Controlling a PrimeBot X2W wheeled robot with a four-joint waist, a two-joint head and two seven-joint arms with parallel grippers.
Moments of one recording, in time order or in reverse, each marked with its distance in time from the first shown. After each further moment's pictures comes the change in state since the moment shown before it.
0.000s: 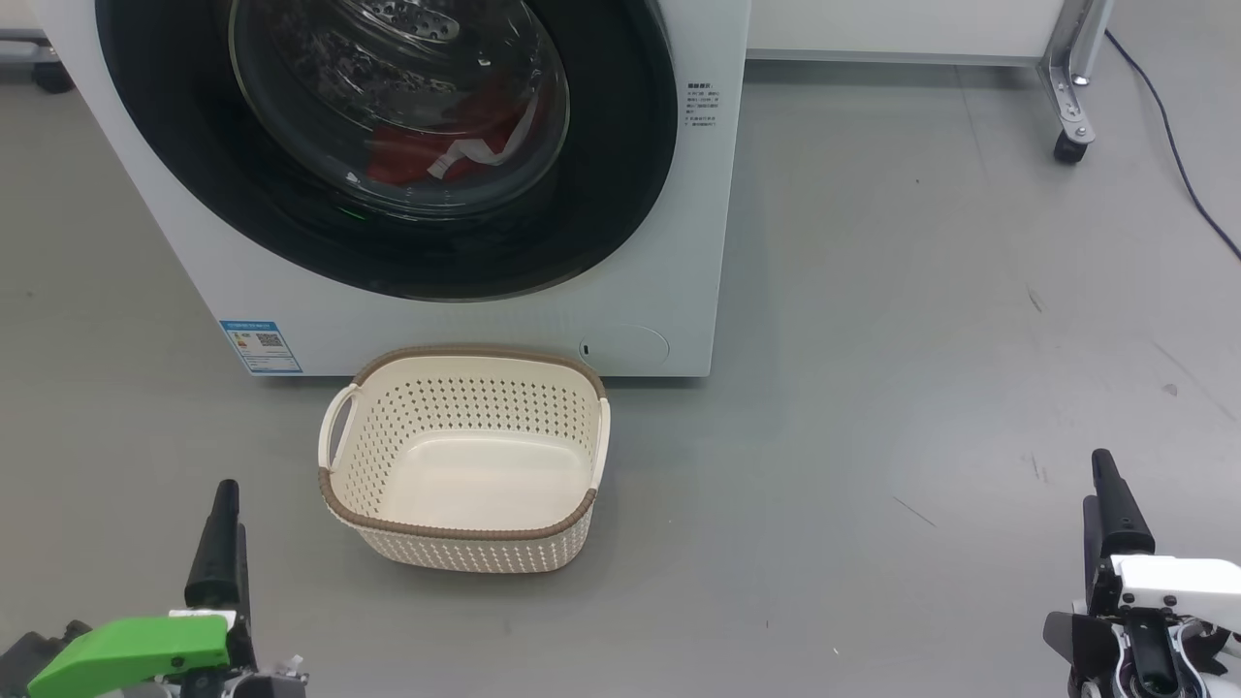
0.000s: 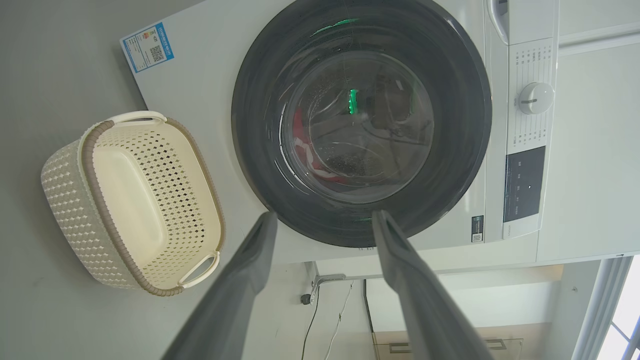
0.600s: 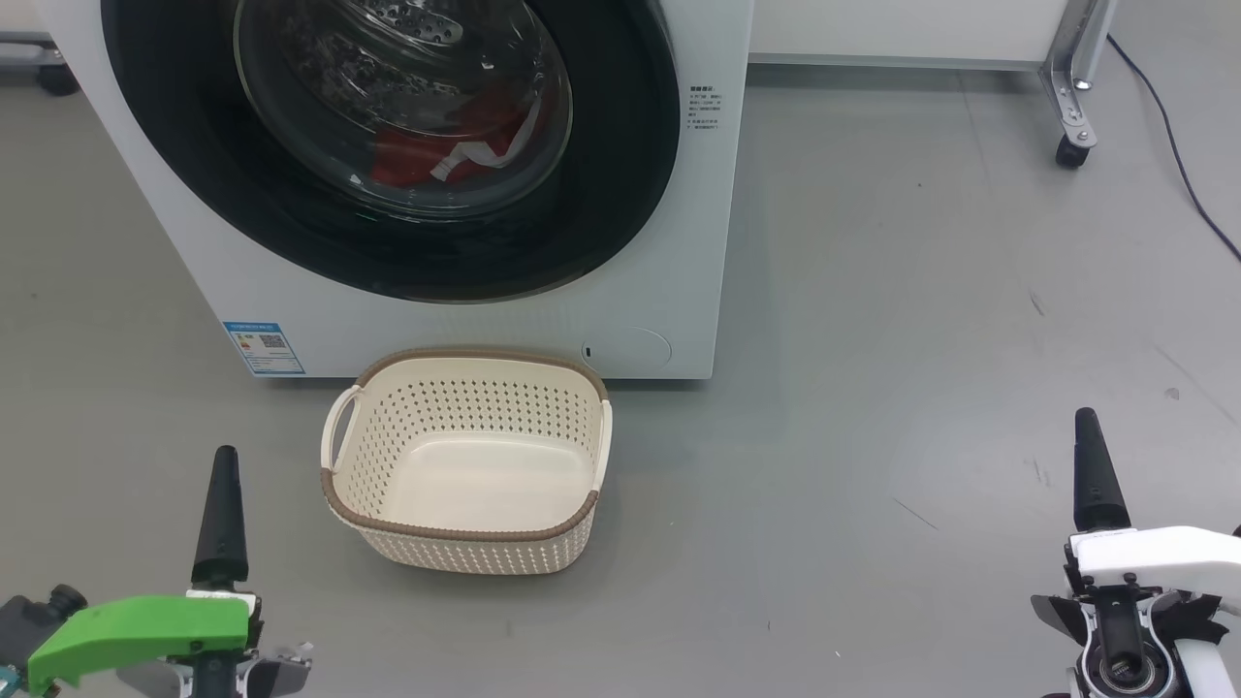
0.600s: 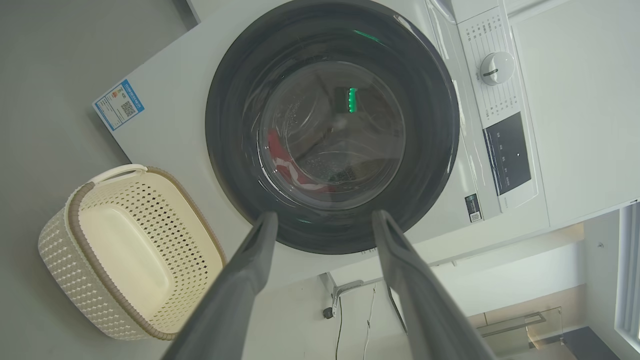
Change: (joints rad) left arm 0.000 0.003 -0.017 -0.088 0.190 0.000 -0.061; right arm -0.007 -0.006 0.058 -0.083 -0.266 -0.009 -0.057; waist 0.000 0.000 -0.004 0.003
